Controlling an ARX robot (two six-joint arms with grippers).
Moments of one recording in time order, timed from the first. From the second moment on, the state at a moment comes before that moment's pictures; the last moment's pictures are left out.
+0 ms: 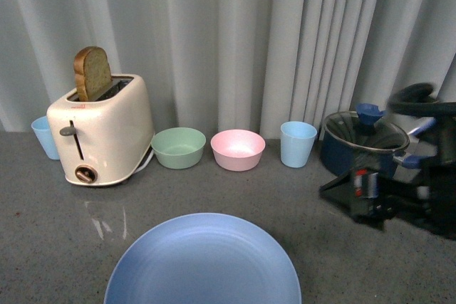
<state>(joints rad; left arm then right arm) 0.00 0.00 0.03 0.00 0.00 0.00 0.13 1.66 0.68 0.39 -0.32 0.23</state>
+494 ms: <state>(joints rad) 0.00 0.00 0.03 0.00 0.00 0.00 0.10 1.44 0.28 1.17 0.09 0.01</state>
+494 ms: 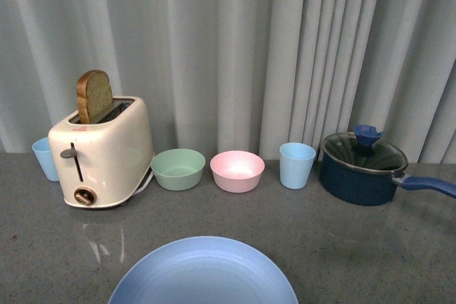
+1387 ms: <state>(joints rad) 0.00 0.00 0.03 0.00 0.00 0.00 0.00 0.72 0.01 0.69 0.00 0.00</state>
